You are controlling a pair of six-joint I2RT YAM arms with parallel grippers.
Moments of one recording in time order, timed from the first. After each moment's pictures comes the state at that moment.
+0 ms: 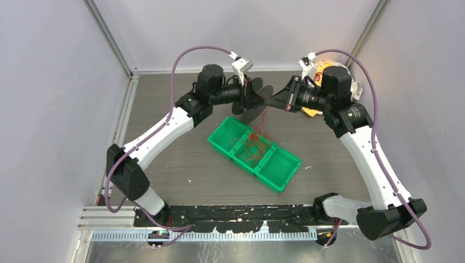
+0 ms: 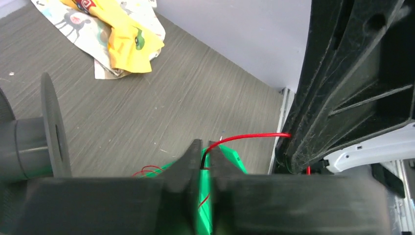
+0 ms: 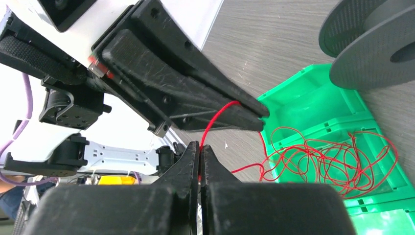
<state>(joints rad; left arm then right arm) -0.69 1.58 1.52 -0.10 0.57 -0.30 0.30 1.17 1.39 -0.53 -0.67 0.64</state>
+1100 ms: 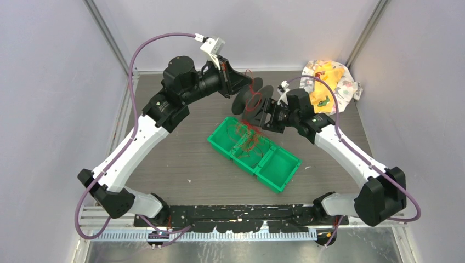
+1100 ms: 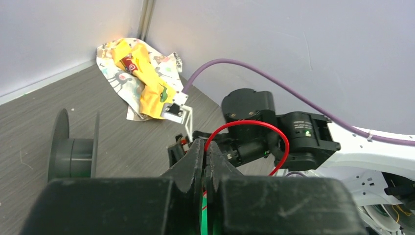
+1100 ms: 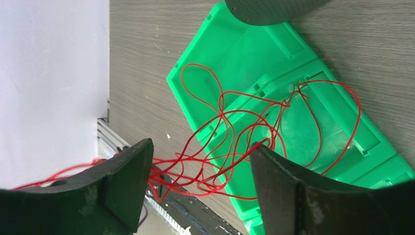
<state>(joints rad) -0.69 1.39 1.65 -0.24 0.34 -0.40 0.43 1.27 1.05 -0.38 -0.38 0.69</state>
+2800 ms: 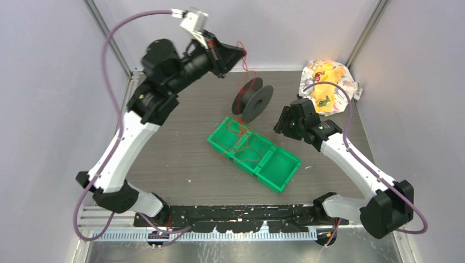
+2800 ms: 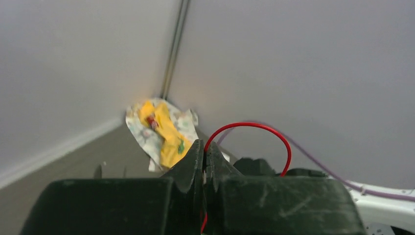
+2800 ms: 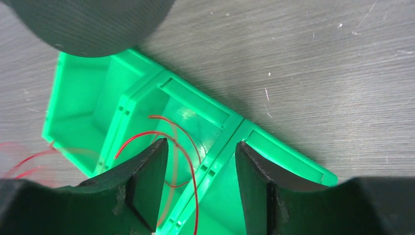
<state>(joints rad) -0.69 1.40 1.96 -0.28 0.21 -0.33 0.43 1.21 0.96 -0.57 0.12 0.67</state>
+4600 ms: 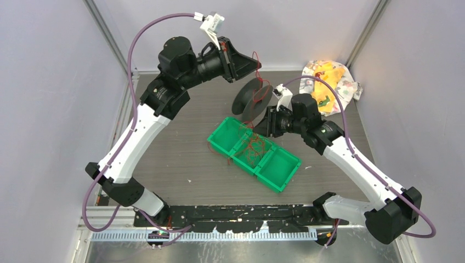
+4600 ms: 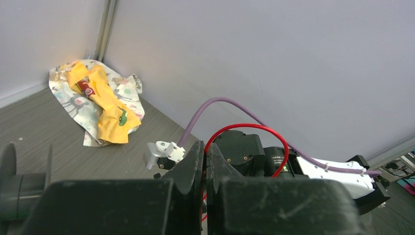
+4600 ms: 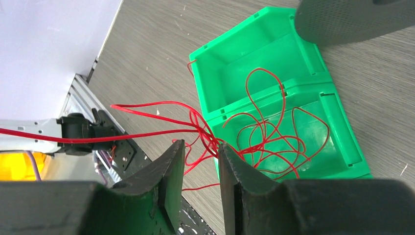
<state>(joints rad) -0.69 1.51 1.95 -0.31 0.44 -0.54 0.52 1.13 1.04 -0.41 -0.39 0.43</state>
